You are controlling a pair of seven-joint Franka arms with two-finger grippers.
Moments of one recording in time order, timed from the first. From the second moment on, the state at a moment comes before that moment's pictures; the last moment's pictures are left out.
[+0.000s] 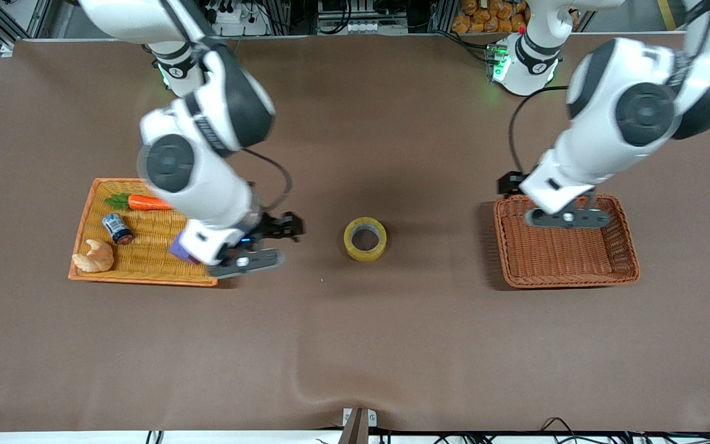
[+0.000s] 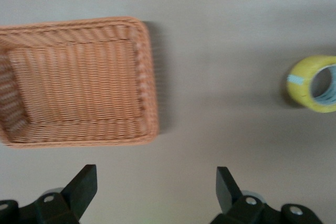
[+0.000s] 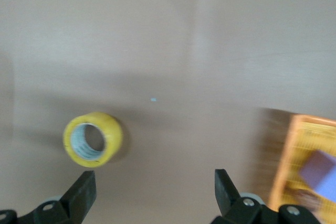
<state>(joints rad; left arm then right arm) -0.23 0.19 -0.17 -1.69 0.01 1.76 -0.36 0.50 0.50 -0.10 -1.28 0.18 1.83 0.22</state>
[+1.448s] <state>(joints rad) -0.54 0.78 -0.17 -1.49 0.01 2.32 -0.80 0.10 0.02 -0.14 -1.41 0.05 1.40 -0.02</state>
